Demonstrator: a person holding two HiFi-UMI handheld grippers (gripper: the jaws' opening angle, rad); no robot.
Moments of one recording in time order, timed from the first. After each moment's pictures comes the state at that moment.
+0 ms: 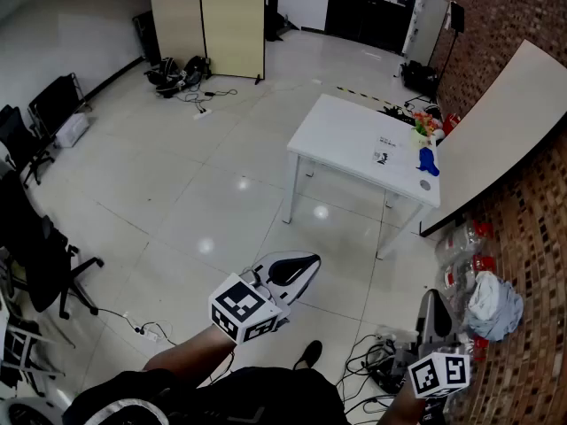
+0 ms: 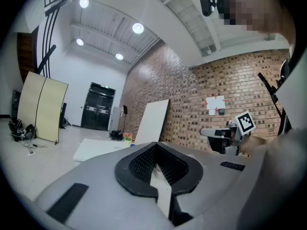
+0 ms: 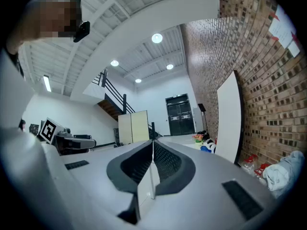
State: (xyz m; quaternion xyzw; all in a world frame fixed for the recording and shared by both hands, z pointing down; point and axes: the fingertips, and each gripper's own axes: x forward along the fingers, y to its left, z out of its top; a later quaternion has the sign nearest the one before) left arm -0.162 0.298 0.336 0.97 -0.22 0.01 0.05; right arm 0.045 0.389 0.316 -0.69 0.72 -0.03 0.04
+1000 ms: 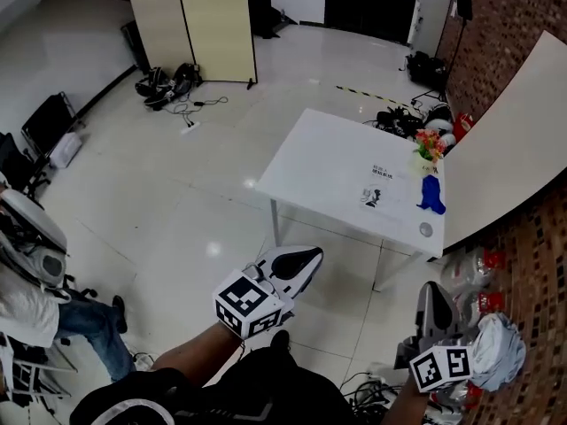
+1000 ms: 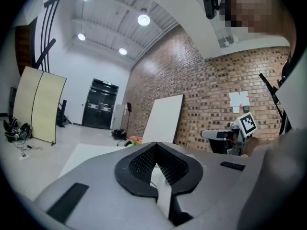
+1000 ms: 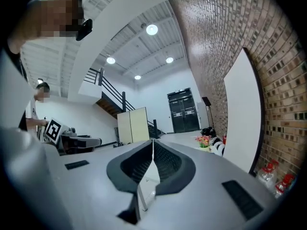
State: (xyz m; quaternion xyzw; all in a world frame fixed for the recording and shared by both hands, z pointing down) left arm 0.011 0.005 0.342 0.97 -0.24 0.02 0.06; right arm 0.206 0.092 0.322 -0.67 0.74 -0.05 0.02
